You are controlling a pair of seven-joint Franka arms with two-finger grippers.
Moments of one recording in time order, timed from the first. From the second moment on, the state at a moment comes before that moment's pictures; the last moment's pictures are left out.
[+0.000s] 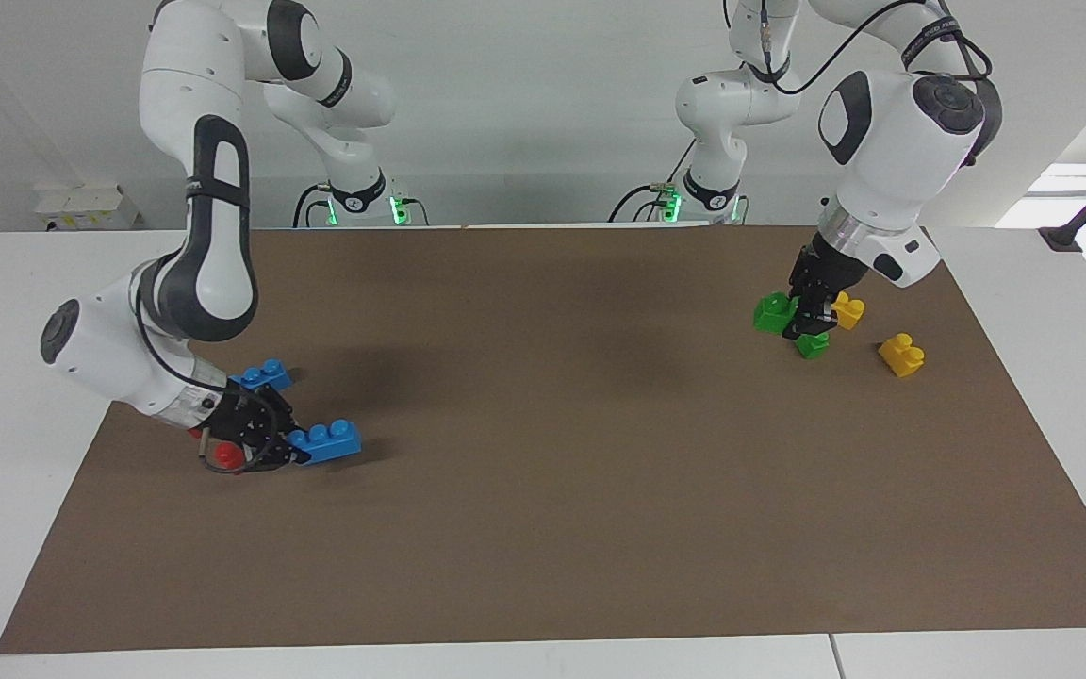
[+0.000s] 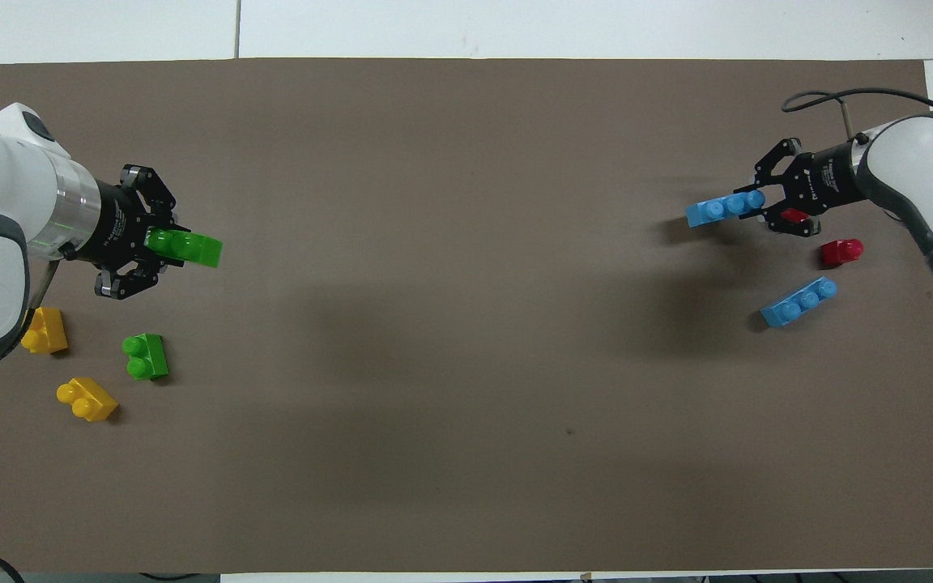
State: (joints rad) left arm 0.07 0.03 -0.24 -1.81 -0.08 1.87 -1.44; right arm -0.05 0.48 -0.01 -1.60 0.51 1.99 1.10
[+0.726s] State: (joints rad) left arm 0.01 0.02 -0.24 -1.81 -0.08 1.85 -1.61; right arm 0.22 0.40 -0.01 -1.61 0.51 2.05 1.51
